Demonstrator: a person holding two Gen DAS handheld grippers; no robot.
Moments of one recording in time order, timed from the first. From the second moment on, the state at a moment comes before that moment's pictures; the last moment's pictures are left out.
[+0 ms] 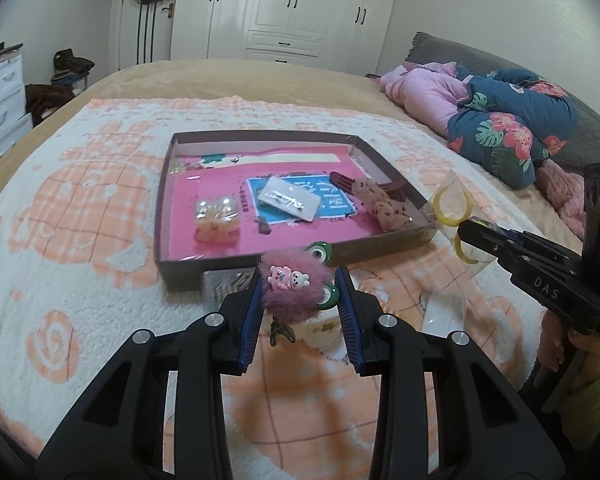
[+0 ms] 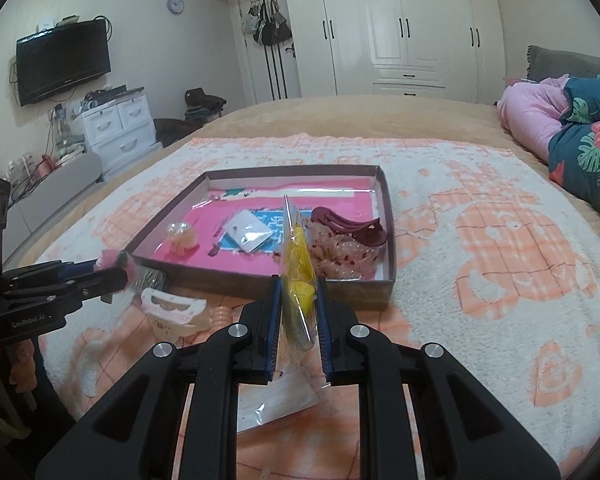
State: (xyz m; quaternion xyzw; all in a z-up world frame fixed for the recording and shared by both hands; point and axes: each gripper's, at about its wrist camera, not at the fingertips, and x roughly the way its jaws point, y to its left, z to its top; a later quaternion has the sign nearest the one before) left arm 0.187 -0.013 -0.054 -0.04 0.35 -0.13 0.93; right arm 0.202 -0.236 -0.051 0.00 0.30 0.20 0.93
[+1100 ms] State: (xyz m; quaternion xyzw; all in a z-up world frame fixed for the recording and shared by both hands) left arm 0.269 -0.059 -0.046 -0.04 0.33 -0.16 0.93; right arm 0.246 -0.257 -0.038 0.03 0.29 0.15 0.94
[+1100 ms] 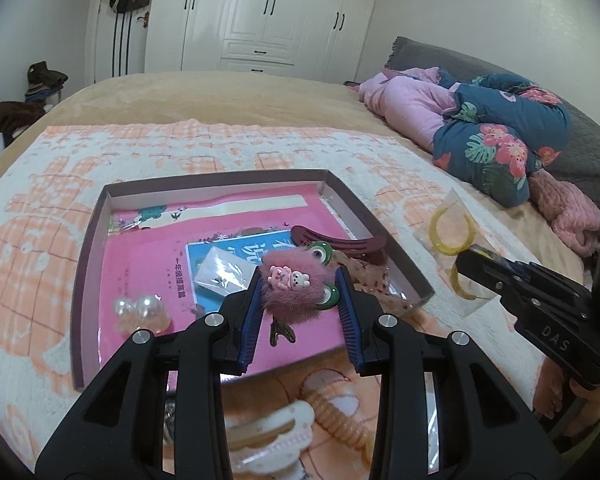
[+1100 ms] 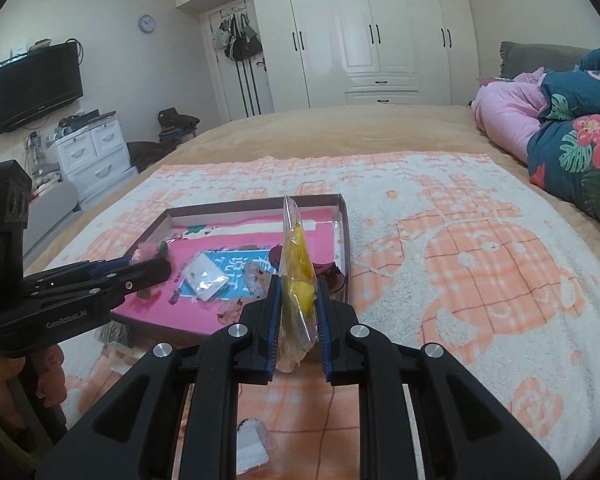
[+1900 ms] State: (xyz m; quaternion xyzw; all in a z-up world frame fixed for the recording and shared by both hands) left arm 0.304 -0.047 -0.084 -0.05 0.39 -0.14 0.91; right arm 0.312 -0.219 -0.050 -0.01 0.32 0.18 0.93
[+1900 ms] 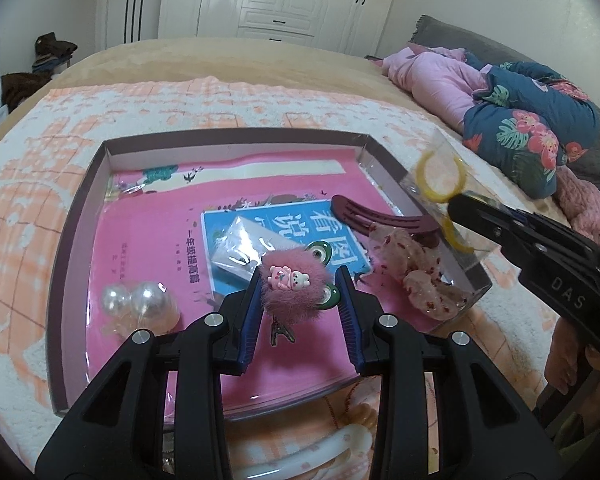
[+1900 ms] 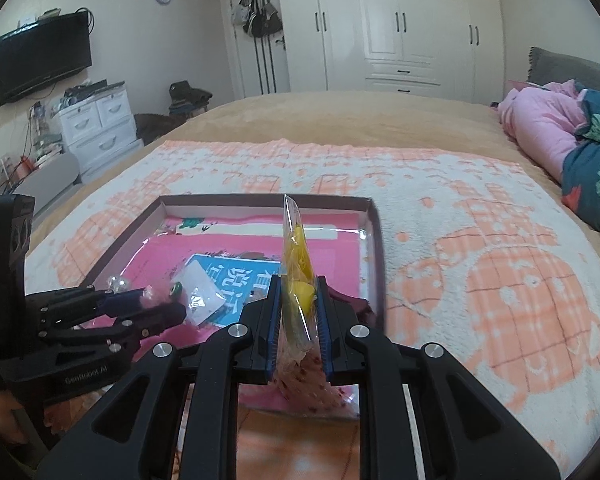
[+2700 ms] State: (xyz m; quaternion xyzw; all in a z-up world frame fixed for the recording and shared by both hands) left arm 0.310 -0.040 -0.098 -0.06 0.41 -0.13 0.90; right arm 0.347 -0.192 -0.081 -0.02 0.37 0.21 0.90
